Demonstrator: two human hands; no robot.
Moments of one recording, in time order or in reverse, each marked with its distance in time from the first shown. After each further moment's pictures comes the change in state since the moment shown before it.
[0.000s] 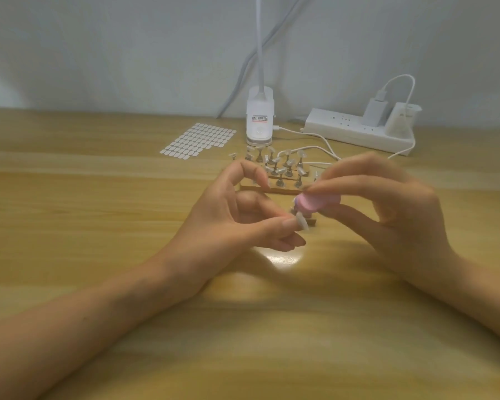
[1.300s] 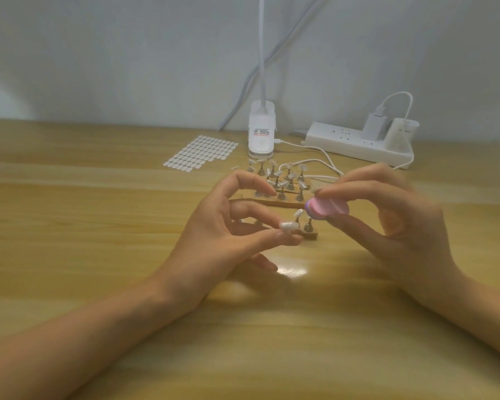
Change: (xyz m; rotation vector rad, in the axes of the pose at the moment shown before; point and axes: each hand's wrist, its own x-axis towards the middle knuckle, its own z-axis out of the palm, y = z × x) left_hand 0.000 0.001 -0.004 0.045 0.070 0.035; right_hand -0.003 0.006 0.002 0.084 0.070 0.100
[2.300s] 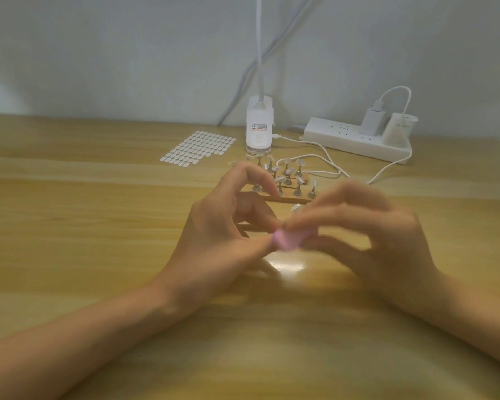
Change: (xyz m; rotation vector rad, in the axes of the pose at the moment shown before) left_hand 0.000 0.000 0.008 0.343 0.063 0.181; right_hand 0.002 -0.023 0.011 -0.094 -0.109 -0.081
